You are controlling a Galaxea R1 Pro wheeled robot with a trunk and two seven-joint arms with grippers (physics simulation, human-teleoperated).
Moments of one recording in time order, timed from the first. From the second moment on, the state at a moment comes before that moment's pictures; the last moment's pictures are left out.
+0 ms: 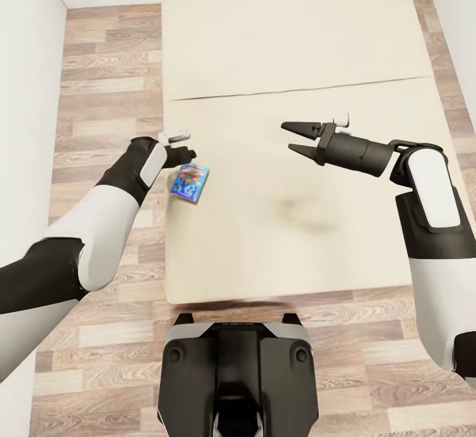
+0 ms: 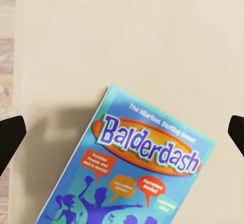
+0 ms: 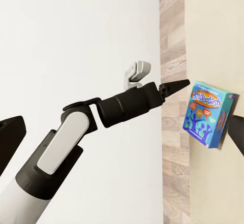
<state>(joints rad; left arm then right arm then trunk) -1.54 -0.09 0.03 -0.47 0.21 0.60 0.16 -1.17 -0.24 0.12 -1.42 -1.38 1.05 0.08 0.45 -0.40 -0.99</state>
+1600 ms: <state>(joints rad) -1.56 -0.09 0.08 -0.52 0.22 0.60 0.15 -1.17 -0.24 0.12 -1.42 -1.37 1.03 0.07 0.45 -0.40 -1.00</state>
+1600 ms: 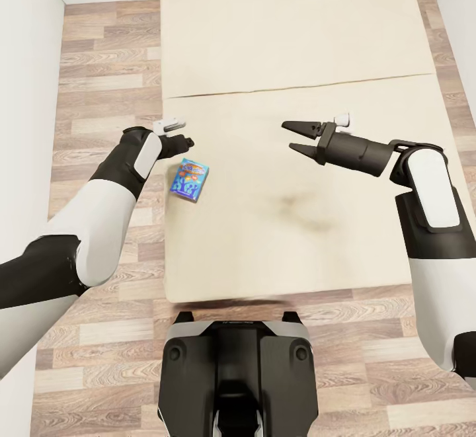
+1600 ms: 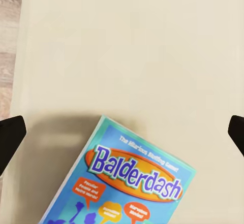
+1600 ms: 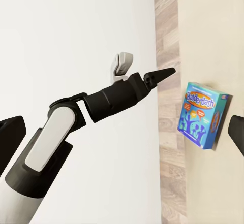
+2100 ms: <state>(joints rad) -1.56 -0.09 0.08 -0.52 0.22 0.60 0.15 -1.17 -0.24 0.12 -1.42 -1.38 1.03 0.07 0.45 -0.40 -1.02</state>
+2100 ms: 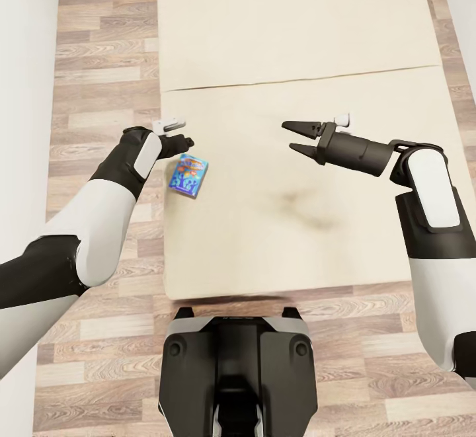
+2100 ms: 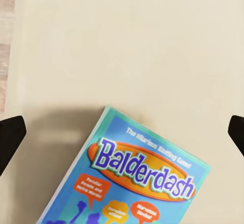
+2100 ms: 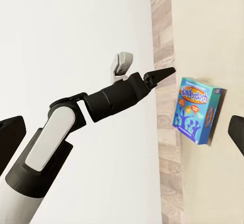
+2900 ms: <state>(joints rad) -1.56 -0.09 0.08 -0.52 0.22 0.60 0.15 -1.17 -0.24 0.12 -1.42 -1.37 1.03 0.07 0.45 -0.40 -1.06</state>
